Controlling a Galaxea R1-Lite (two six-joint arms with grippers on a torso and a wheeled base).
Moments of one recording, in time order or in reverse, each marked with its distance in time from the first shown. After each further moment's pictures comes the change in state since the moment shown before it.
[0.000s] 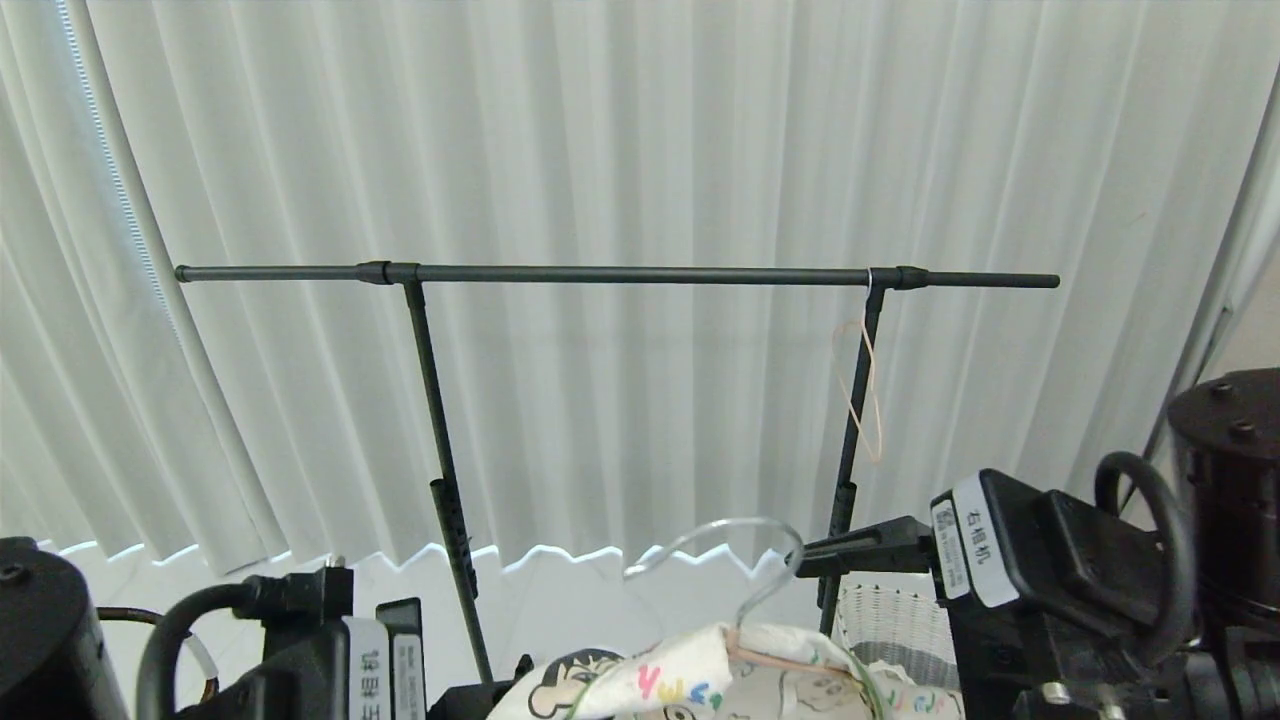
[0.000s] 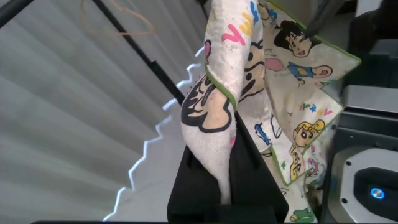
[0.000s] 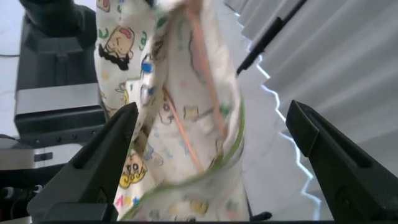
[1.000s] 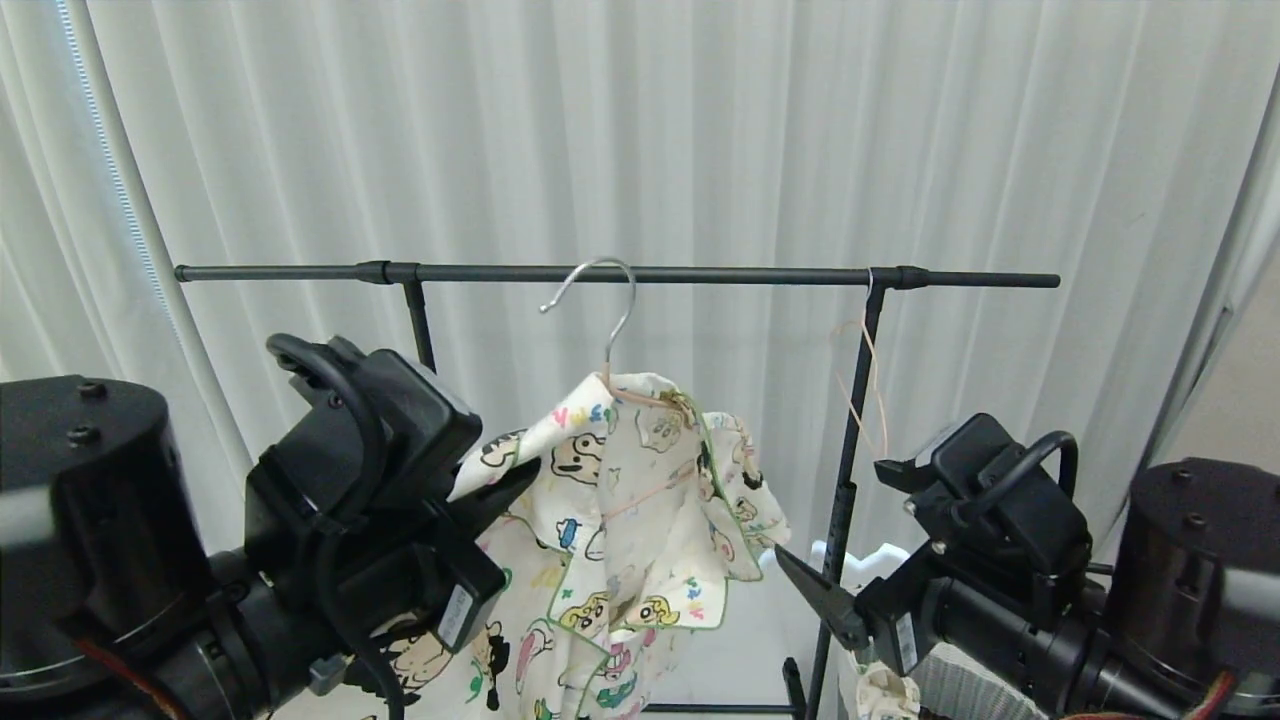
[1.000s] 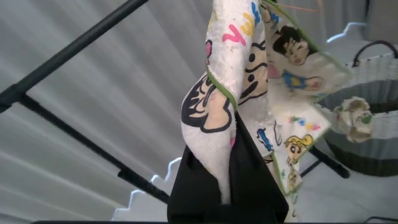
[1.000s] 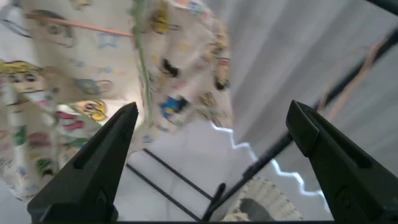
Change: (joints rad) left arm 0.141 0.091 -0.154 0.000 0.433 -0.013; right arm 0.001 0.129 0.246 -0.600 -0.661 0.187
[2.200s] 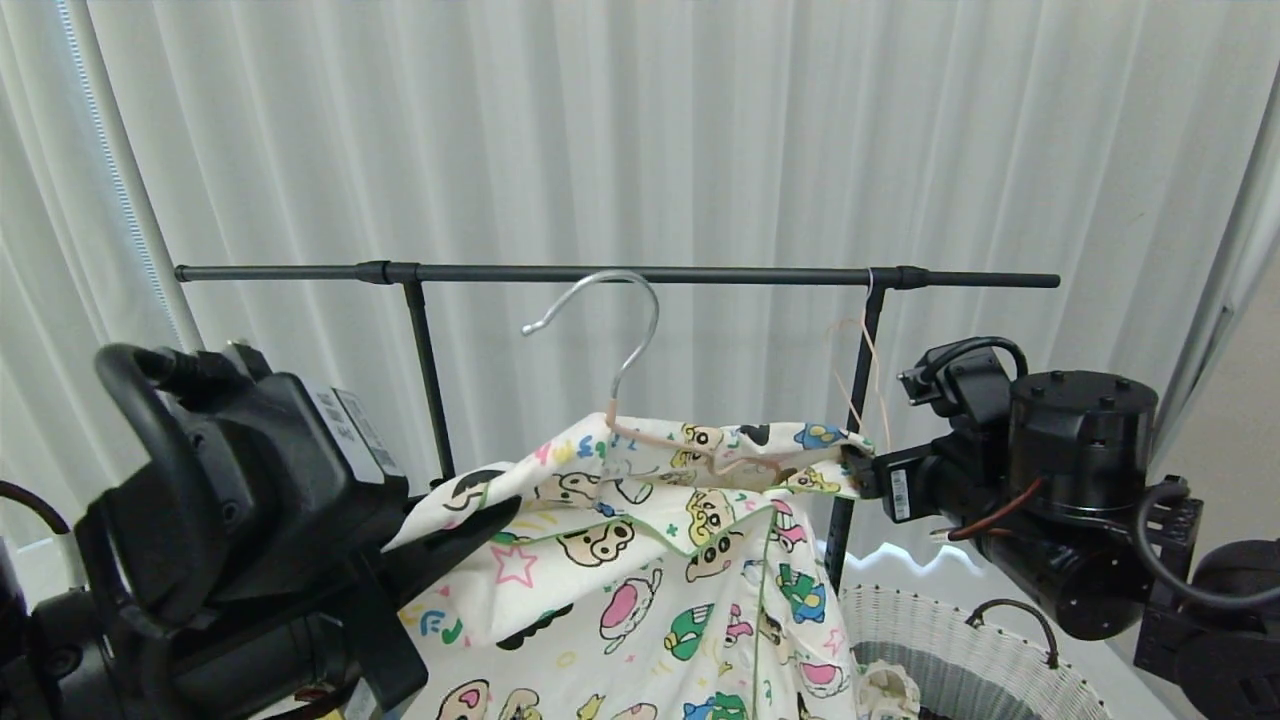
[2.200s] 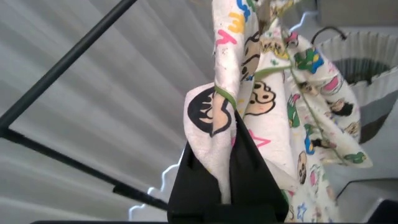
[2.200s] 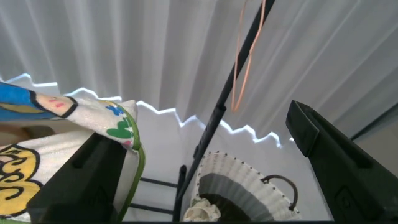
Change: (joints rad) left arm -0.077 -0.140 -0.083 0.282 -0.023 0.087; right arm -0.298 0.176 -0.147 -0.003 -0.191 0.063
